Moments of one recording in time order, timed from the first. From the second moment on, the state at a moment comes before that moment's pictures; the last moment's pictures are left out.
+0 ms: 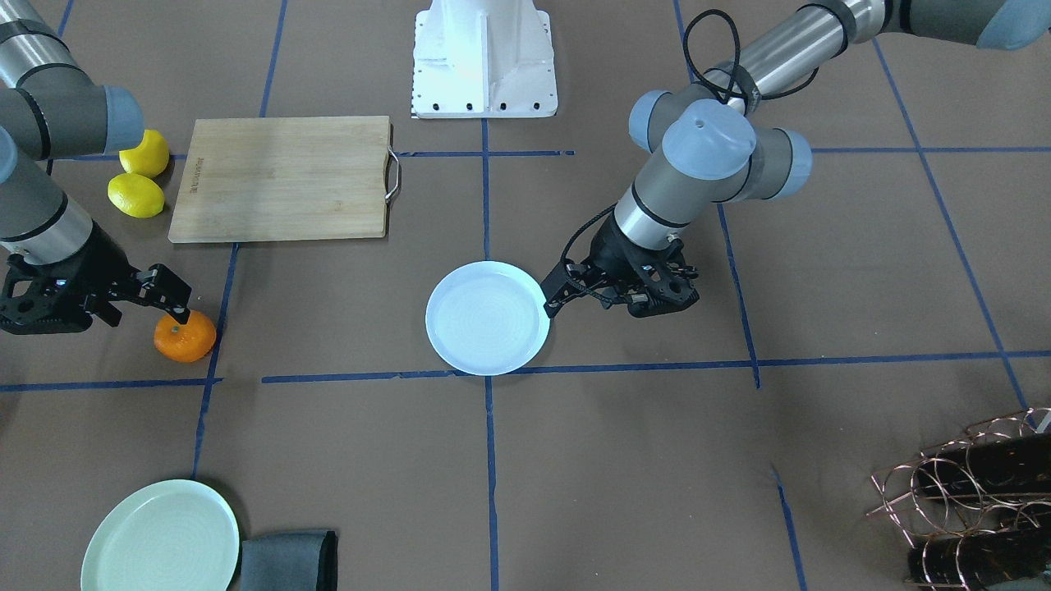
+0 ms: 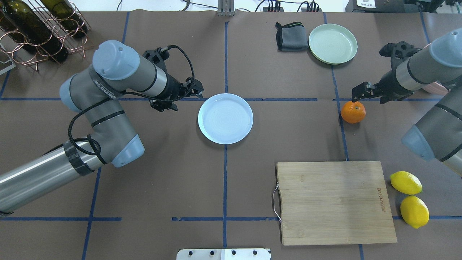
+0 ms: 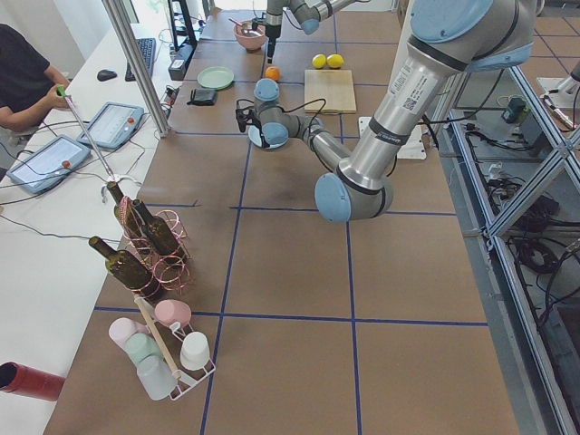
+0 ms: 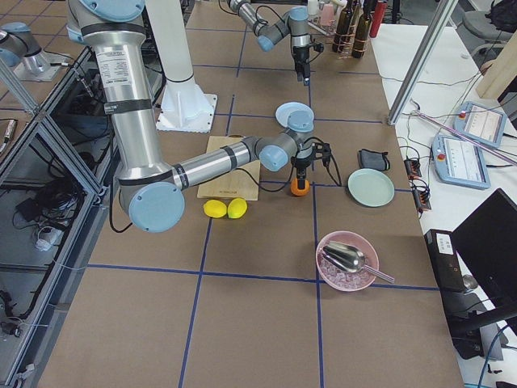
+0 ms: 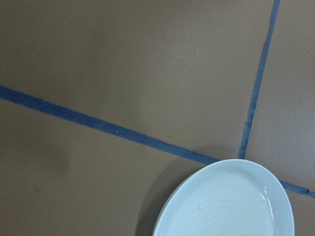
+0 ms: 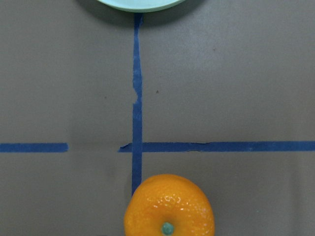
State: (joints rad) left arm -0.74 -2.19 -1.49 -2.14 -2.06 -1.51; right arm 0.91 -1.39 1.68 -1.20 2.08 0.91
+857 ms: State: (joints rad) left arm -0.77 -2.15 -1.54 -2.14 -2.07 -1.49; right arm 0.86 -1.35 1.62 -1.20 2.05 0.90
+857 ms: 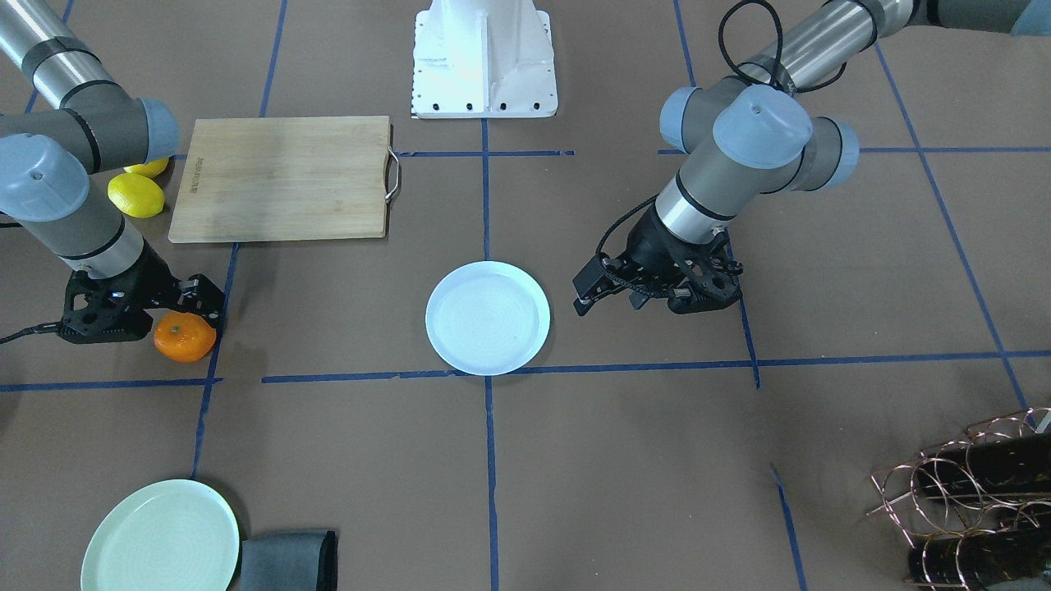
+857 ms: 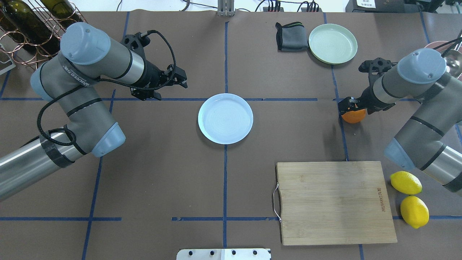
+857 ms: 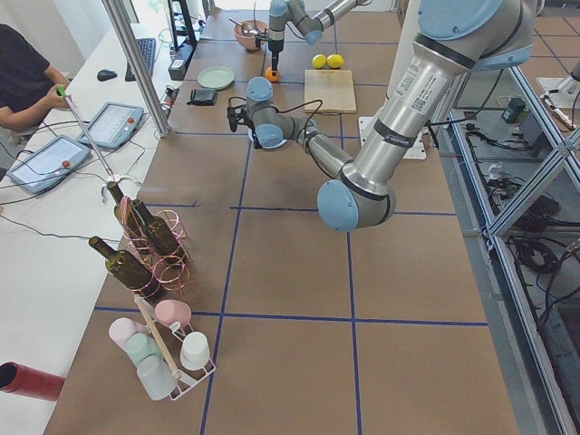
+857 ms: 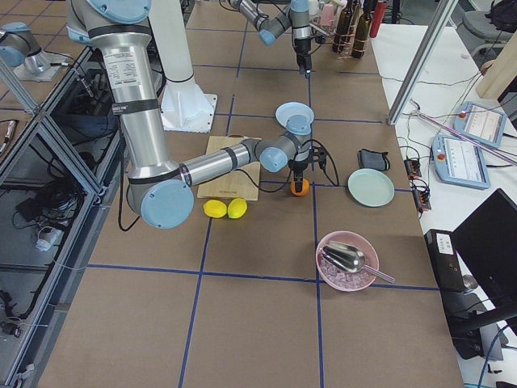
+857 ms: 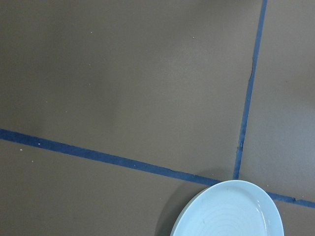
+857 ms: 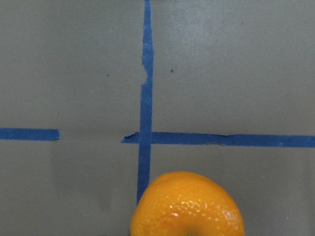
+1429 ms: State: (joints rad) left arm -0.77 -2.14 -1.54 -2.14 -2.07 -1.49; right arm 0.86 -1.33 1.58 -1.20 2.03 0.90
